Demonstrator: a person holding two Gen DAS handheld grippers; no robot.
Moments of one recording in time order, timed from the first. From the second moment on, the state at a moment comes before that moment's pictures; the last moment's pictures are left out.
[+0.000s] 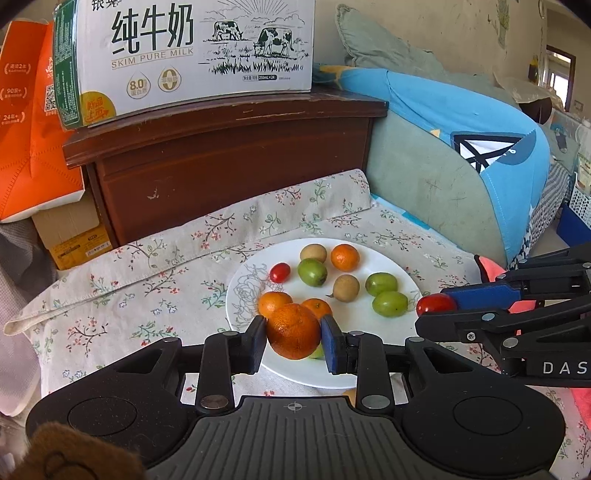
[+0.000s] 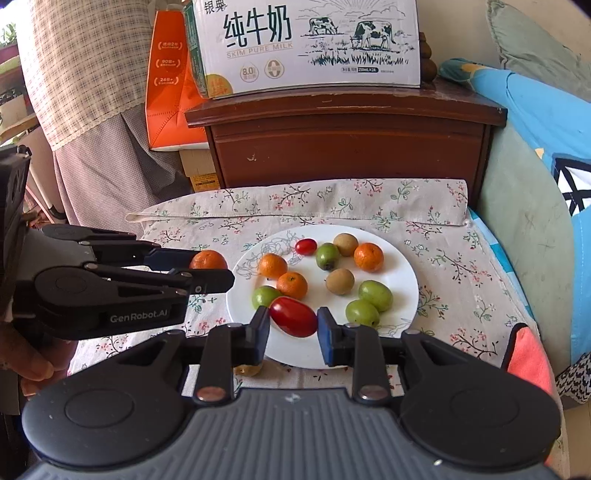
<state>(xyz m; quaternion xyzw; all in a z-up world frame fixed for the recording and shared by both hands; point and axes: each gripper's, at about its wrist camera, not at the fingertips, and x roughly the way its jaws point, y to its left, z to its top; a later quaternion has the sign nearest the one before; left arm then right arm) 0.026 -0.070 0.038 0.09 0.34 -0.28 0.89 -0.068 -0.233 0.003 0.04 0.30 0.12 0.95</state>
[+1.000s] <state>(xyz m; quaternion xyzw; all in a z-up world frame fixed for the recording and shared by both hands) 0.080 -0.091 0.009 0.06 0.39 -0.28 0.87 -0.008 -0.245 -0.028 0.09 0.34 0.10 0.93</state>
